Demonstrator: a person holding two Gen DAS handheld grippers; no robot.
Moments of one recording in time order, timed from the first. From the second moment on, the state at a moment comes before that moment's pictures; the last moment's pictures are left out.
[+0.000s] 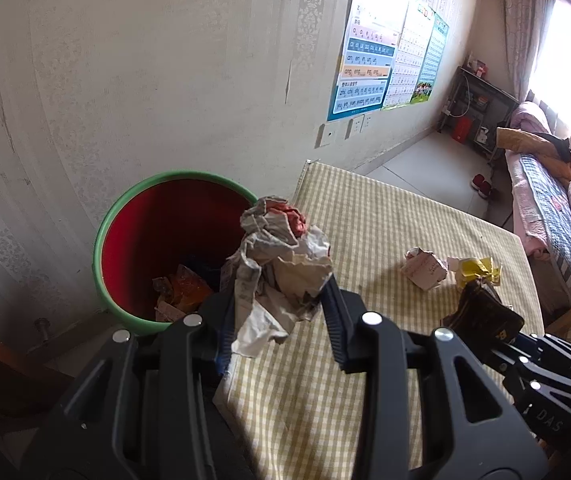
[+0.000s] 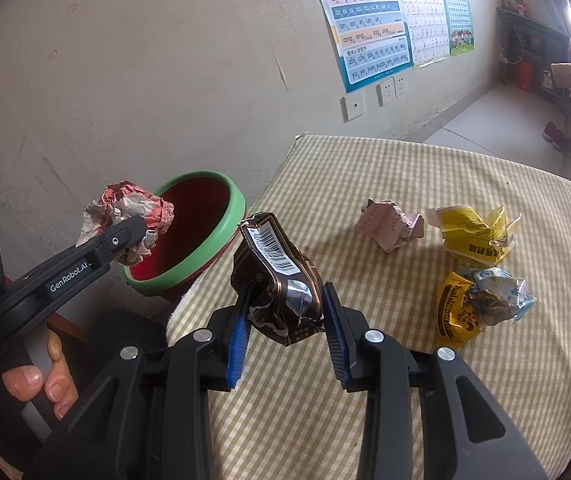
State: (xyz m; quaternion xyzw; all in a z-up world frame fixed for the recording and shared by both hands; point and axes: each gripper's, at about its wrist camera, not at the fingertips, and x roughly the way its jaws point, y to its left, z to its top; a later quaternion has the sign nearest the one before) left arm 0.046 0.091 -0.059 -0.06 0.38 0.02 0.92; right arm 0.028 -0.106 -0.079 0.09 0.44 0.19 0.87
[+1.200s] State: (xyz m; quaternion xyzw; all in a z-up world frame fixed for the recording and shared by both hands) left arm 0.084 0.194 -0.082 -0.10 0.40 0.10 0.90; right arm 0.099 0.004 -0.077 0.08 0.44 0.26 0.85
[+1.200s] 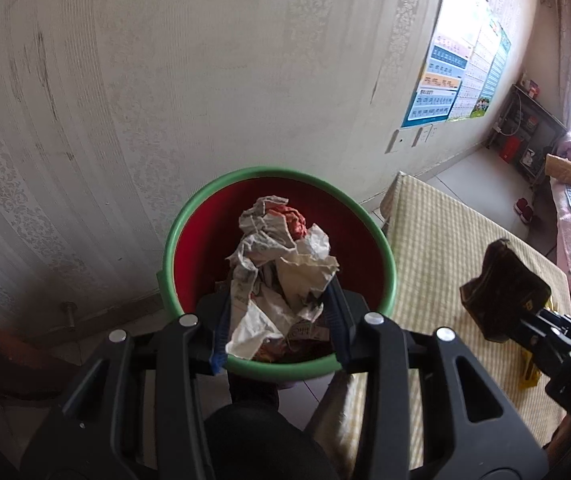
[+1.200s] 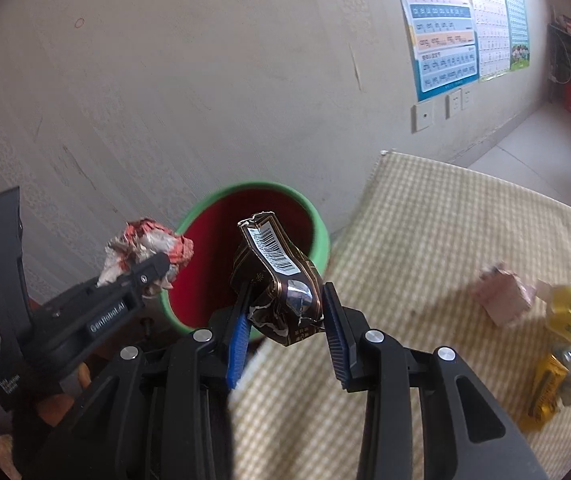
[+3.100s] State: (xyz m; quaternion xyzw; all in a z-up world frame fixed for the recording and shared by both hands) left arm 0.103 -0.145 -0.172 0.06 0.53 -0.21 0.82; right arm -0.004 -0.296 -0.162 0.21 0.50 0.00 0.84
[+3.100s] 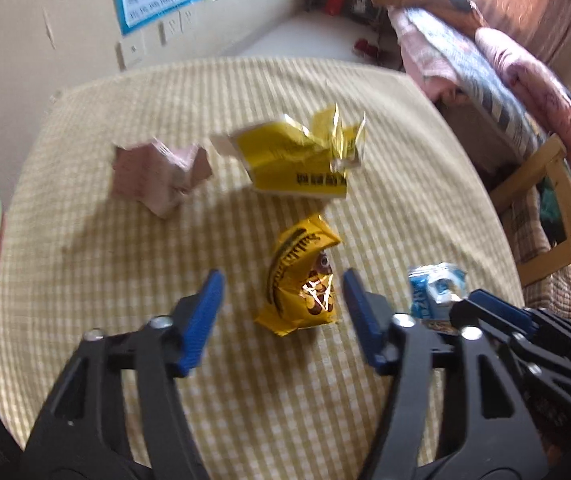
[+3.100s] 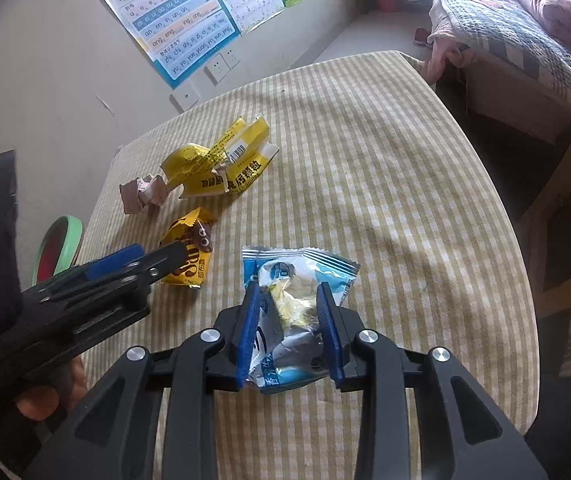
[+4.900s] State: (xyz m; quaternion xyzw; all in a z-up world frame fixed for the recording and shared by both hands) left arm 0.055 0.006 -0.106 0.00 0.45 -0.09 0.89; right arm -0.002 -0.199 -0.124 0.14 0.48 0.08 0.86
